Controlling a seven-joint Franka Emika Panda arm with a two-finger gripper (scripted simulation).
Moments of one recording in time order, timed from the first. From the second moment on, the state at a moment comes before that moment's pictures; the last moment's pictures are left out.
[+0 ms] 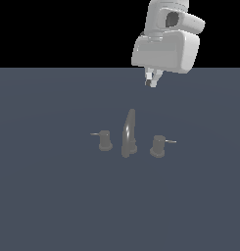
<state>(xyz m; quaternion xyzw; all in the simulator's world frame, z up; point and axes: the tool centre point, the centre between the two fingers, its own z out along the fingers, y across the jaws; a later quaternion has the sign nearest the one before) -0.026 -0.089 0.248 -0.85 0.53 0.03 0.06</state>
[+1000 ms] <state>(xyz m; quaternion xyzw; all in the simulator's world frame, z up) -0.007 -0.164 0.079 -0.66 0.75 0.01 0.01</state>
